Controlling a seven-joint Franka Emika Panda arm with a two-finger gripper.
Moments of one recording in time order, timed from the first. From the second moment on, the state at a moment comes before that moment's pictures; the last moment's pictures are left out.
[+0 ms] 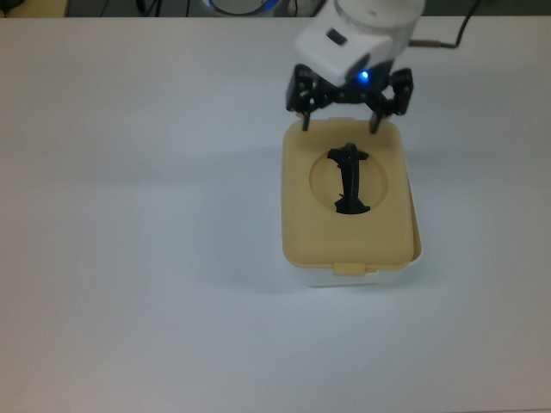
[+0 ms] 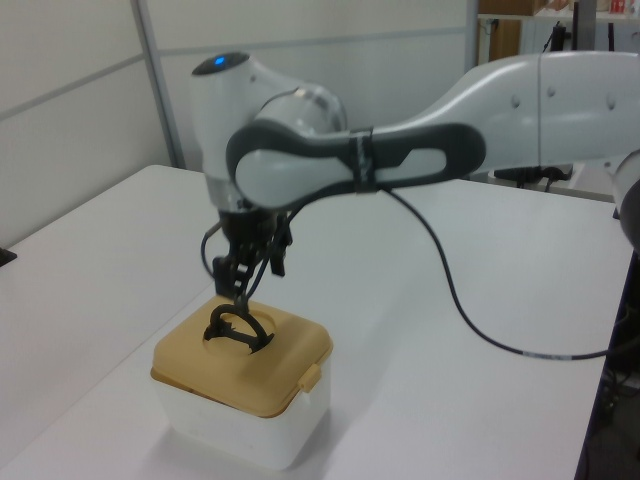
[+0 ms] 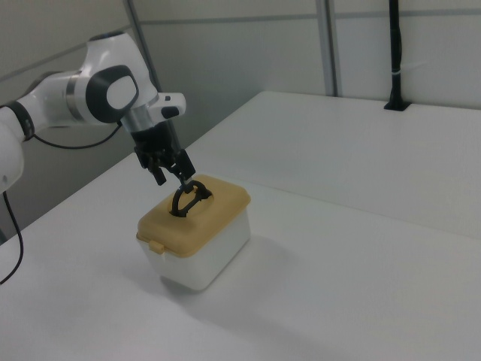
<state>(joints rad) 0.44 0.33 -0.16 -1.32 -0.01 1.70 0.25</state>
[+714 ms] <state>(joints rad) 0.13 0.19 -0.06 -1.32 -0.01 1.50 0.13</state>
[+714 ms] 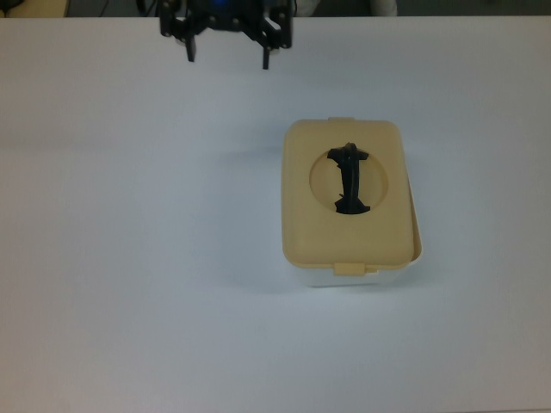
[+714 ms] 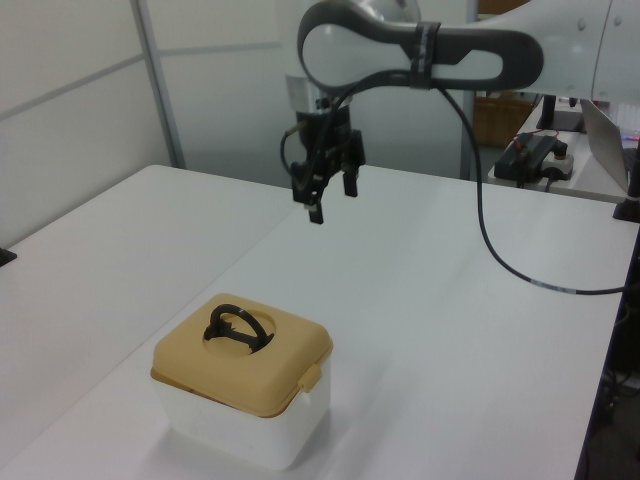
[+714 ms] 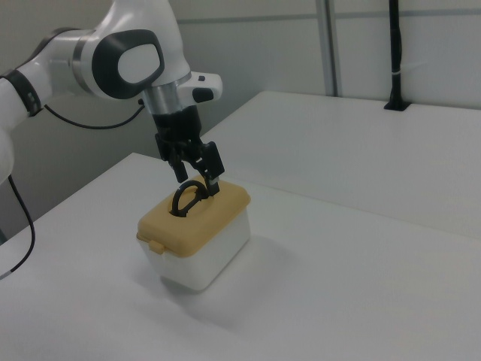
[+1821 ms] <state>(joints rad) -0.05 0.12 -0.03 -1.37 -0.02 1.49 0.05</state>
